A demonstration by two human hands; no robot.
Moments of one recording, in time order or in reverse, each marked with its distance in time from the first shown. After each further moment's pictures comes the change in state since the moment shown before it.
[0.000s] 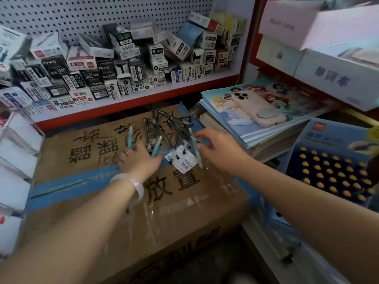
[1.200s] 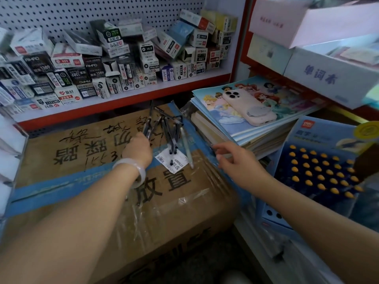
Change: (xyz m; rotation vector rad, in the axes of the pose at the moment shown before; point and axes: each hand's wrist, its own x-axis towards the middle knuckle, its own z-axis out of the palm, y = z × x) left_hand 0.025 0.032 0.006 0.065 0.044 0.103; right_hand -0.045 0.040 -0.009 0.258 0.053 0.173
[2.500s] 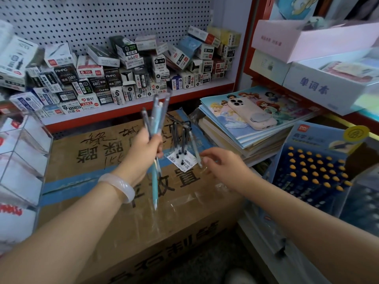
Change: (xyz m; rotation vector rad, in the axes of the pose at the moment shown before) left_hand -0.076 -0.013 -0.059 -1.053 -0.084 0.276; right_hand -0.015 -0.043 0.023 -0.020 -0.074 -0.042
